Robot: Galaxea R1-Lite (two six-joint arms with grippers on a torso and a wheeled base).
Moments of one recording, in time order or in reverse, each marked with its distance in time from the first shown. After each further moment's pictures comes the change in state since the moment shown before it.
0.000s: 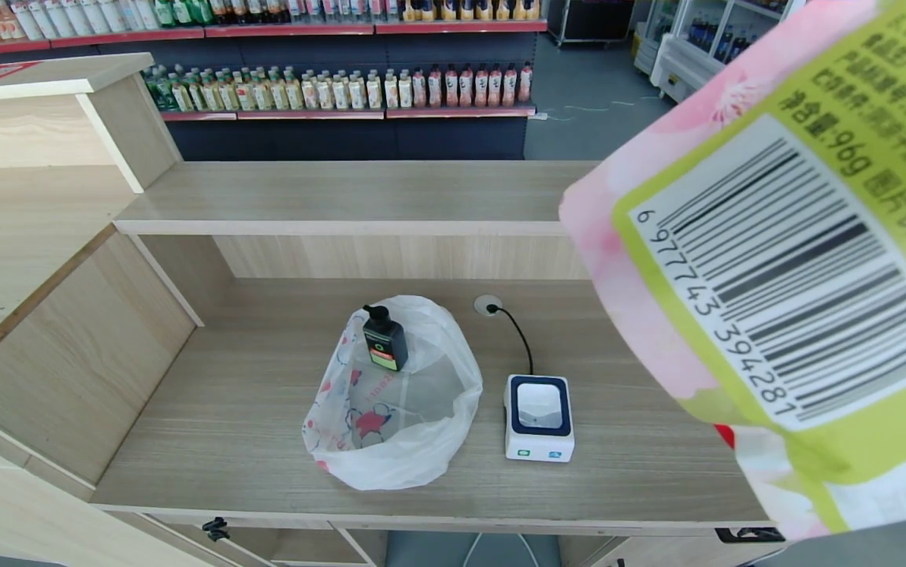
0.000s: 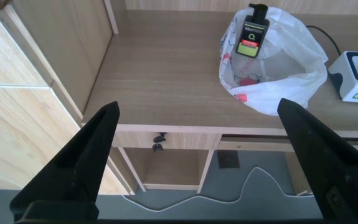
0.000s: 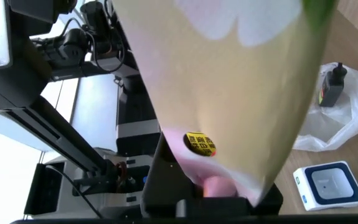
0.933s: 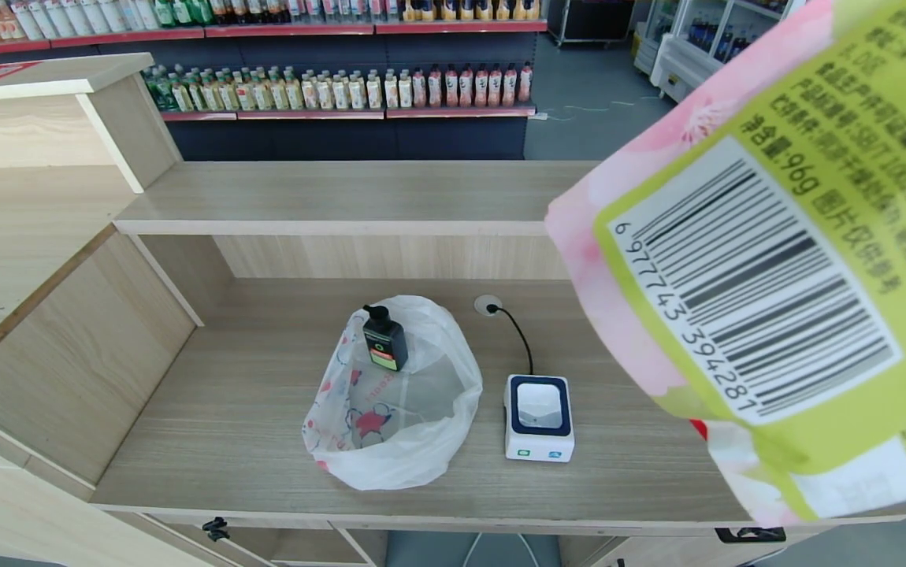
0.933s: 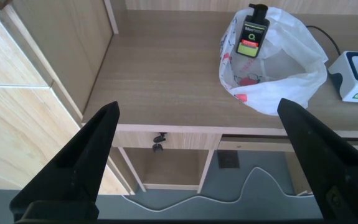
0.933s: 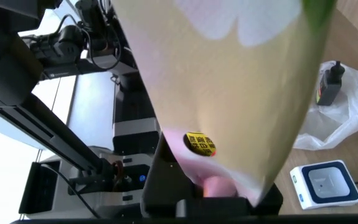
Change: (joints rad) left arm 0.000 0.000 0.000 0.000 0.000 0.000; right arm 0.000 0.016 0.005 -0.005 -0.007 -0.021
